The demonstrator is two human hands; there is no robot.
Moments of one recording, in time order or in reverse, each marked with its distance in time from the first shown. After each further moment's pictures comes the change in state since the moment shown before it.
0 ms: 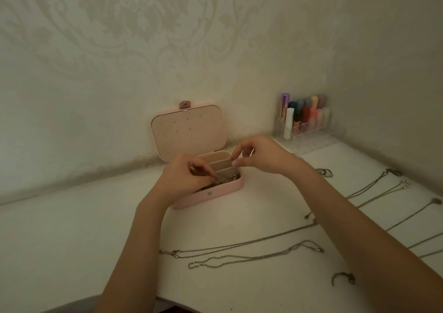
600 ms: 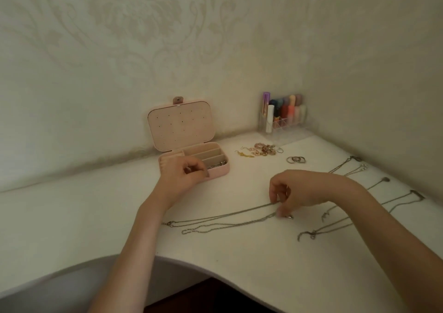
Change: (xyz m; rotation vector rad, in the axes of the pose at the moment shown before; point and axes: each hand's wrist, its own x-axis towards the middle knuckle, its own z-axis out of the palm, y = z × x) left_hand -0.042 0.010 0.020 -0.196 0.090 0.028; right_hand -0.131 0.005 -0.040 -0.366 -0.463 0.263
